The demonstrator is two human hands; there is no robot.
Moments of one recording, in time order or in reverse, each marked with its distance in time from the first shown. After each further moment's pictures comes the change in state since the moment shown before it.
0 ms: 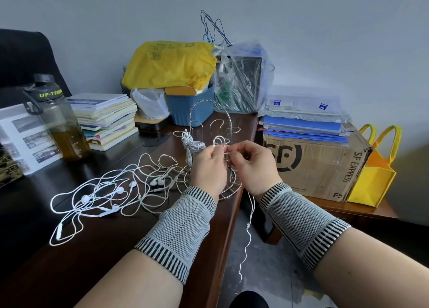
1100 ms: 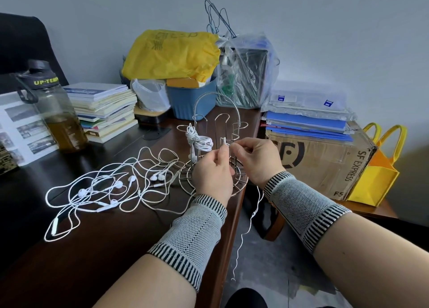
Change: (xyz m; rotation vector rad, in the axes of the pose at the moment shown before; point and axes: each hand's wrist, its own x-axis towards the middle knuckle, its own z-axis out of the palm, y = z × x) left_hand -0.006 -0.017 0.006 0.151 0.167 0.033; right_hand 0.023 0.014 0.001 -0.276 -0.058 -0.052
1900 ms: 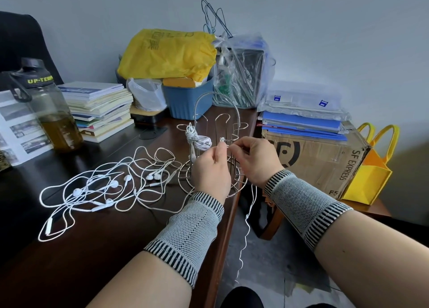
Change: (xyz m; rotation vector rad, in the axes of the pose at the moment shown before) left_hand 0.000 0.000 0.004 -0.030 -0.012 0.088; right_hand -0.001 0.002 -0.008 -0.130 -0.038 -0.067
